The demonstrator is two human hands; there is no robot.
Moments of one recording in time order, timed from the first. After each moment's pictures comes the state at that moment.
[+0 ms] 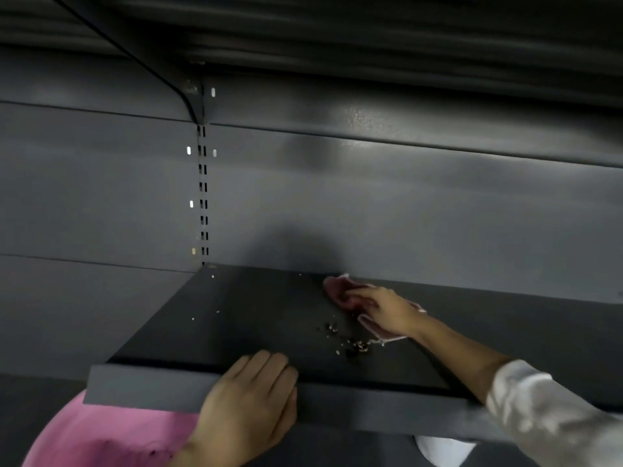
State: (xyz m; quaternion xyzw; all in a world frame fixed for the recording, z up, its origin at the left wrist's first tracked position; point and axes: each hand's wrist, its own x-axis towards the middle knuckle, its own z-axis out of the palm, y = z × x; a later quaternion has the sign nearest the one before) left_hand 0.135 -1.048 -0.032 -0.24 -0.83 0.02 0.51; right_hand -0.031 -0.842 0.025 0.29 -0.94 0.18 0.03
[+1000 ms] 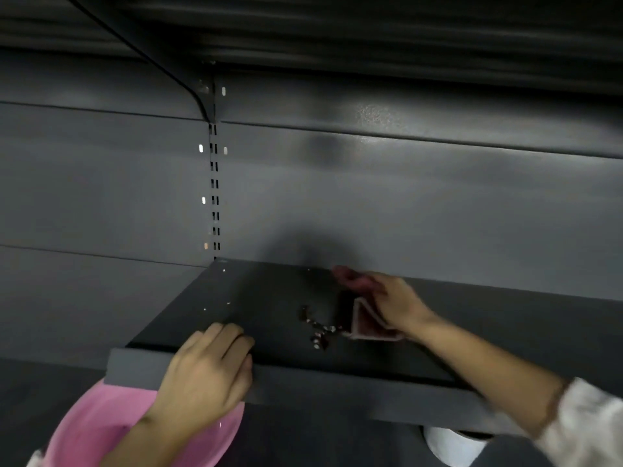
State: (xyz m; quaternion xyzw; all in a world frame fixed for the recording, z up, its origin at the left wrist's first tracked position) left_hand 0.151 -1.094 -0.016 -0.14 -0.87 0.02 0.47; right_hand 0.011 -0.857 0.041 0.22 -0.91 0.34 0.09
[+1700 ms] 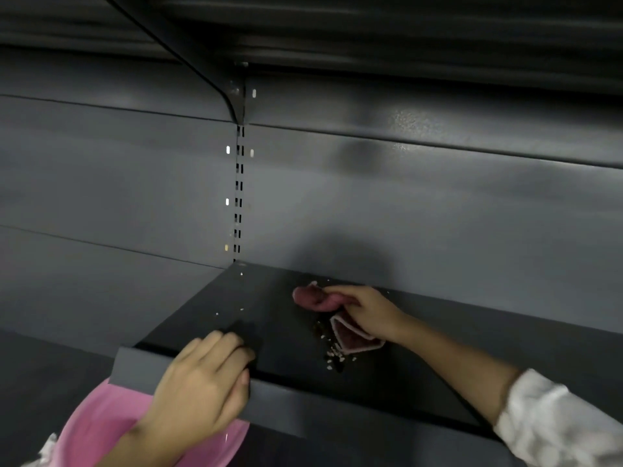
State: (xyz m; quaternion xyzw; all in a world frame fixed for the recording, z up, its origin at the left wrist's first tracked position) left_hand 0.154 -1.099 -0.014 -0.14 -0.89 0.02 0.44; right_hand -0.028 -0.906 0.033 0.39 -0.87 0.30 0.00
